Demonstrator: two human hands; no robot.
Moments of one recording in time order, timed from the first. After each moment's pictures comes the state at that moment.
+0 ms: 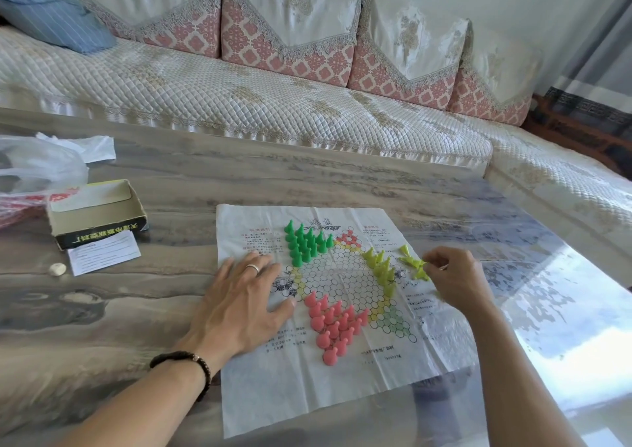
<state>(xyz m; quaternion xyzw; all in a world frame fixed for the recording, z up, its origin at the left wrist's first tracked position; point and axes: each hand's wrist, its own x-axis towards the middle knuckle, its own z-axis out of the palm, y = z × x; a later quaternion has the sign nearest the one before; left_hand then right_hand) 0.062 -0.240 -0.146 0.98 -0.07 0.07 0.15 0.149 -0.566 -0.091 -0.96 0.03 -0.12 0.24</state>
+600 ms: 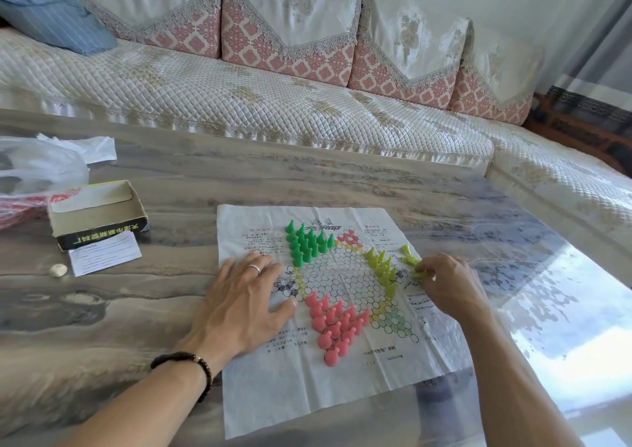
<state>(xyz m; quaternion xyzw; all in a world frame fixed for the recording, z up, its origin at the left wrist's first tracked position) 0.061 -0.241 -0.146 0.98 -0.07 0.08 0.17 0.150 -0.564 -0.102 -0.99 -0.02 -0.08 0.08</state>
